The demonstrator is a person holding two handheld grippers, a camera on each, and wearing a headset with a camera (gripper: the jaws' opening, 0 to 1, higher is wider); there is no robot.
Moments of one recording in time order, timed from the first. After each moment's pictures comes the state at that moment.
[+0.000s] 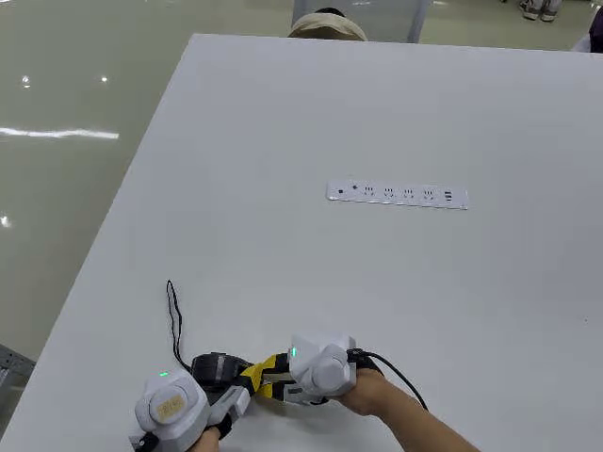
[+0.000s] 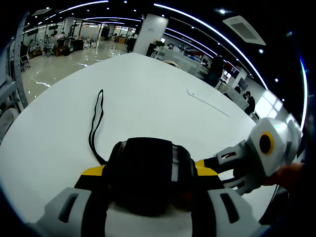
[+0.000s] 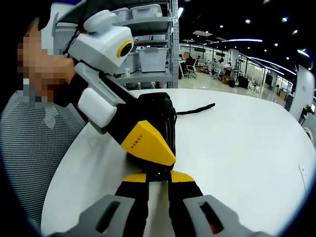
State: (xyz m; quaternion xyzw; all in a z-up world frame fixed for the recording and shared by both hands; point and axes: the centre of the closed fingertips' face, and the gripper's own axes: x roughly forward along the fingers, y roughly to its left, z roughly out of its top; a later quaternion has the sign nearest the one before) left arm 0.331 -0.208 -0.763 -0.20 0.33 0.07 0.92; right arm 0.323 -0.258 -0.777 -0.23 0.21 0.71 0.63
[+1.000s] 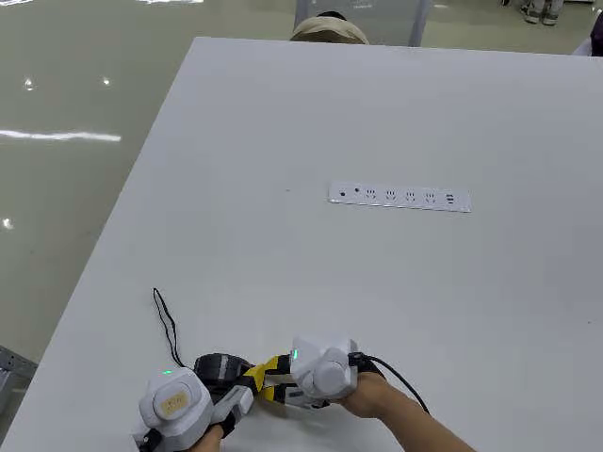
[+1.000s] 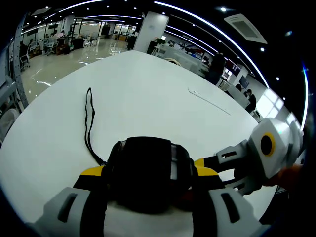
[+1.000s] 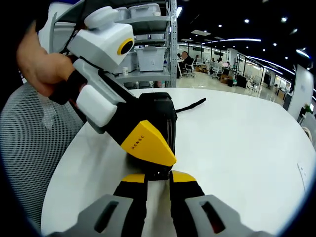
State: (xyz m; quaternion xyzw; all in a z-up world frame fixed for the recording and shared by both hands) left arm 0.333 -0.209 -0.764 -0.19 0.35 0.07 0.92; right arm 0.325 -0.258 -0.778 -0.23 0.21 0.71 0.64
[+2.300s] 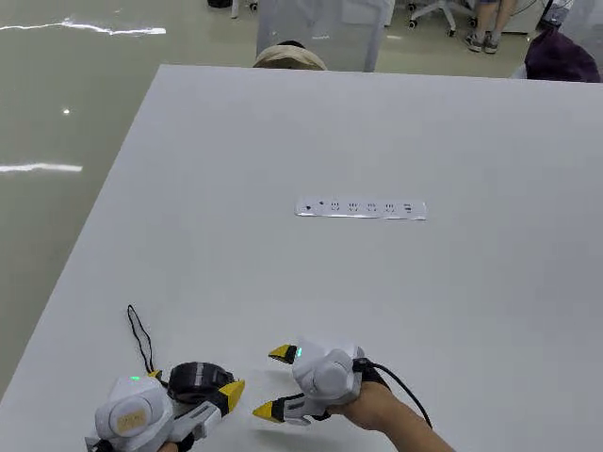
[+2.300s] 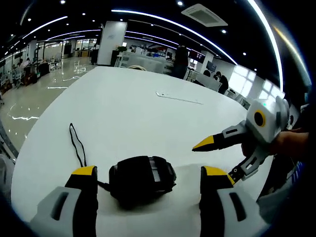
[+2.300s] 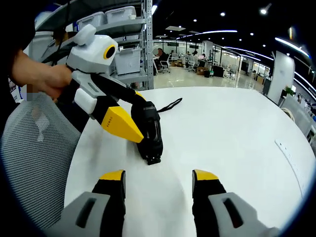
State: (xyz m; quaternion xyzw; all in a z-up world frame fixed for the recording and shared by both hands) left arm 0.332 -0.214 -0.719 -0.08 0.31 -0.08 0.94; right arm 0.330 -0.311 -0.741 -0.21 0.25 0.62 0.71
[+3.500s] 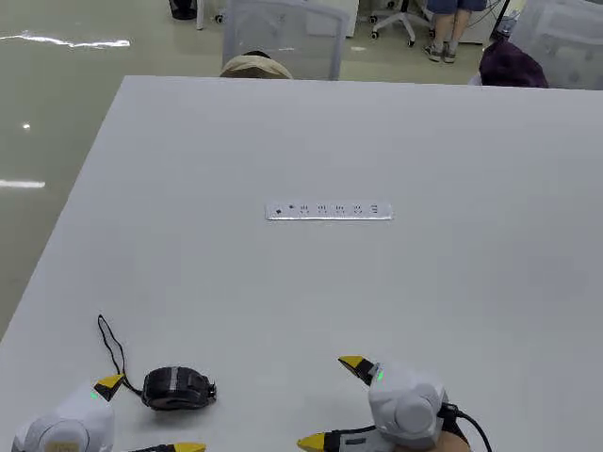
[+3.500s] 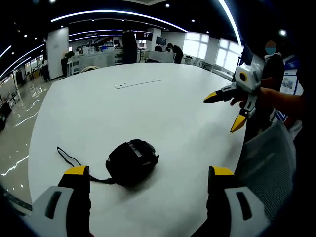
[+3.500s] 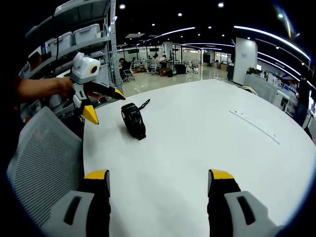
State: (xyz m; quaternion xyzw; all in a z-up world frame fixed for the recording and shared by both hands) left arm 0.286 -0.219 -0.697 0.05 0.34 -0.27 0.90; right arm 0.301 -0.434 -0.697 -0.14 0.27 0.50 0.81
